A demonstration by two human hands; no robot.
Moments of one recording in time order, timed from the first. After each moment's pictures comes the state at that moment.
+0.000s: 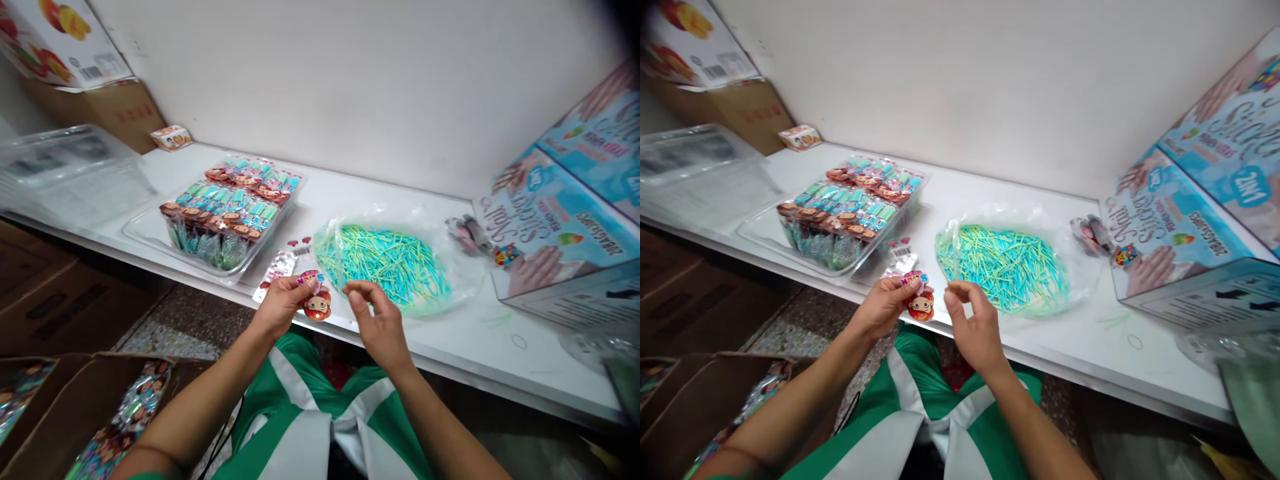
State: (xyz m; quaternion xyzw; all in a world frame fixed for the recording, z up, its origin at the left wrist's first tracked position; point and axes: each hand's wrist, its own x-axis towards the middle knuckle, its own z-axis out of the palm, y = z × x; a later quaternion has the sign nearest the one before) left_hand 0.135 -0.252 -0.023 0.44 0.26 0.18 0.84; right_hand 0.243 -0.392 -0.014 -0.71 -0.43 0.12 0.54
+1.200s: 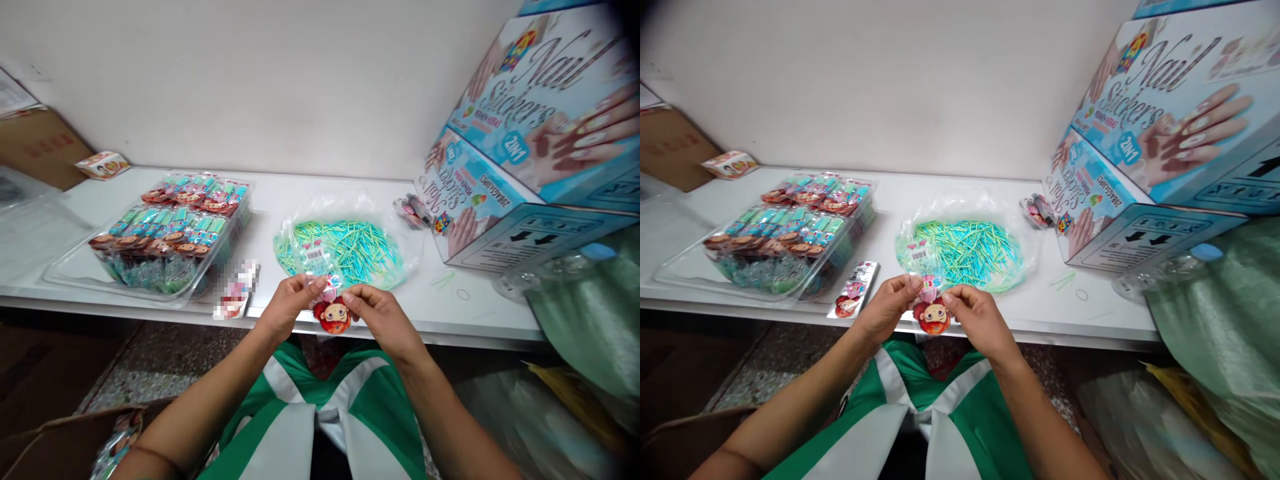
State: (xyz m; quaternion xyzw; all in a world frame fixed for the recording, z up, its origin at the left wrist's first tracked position) left_hand 0.197 -0.317 0.002 0.52 0.20 0.10 0.83; right_hand 0.287 -0.468 -0.004 -0.64 -0.28 0.33 0.64
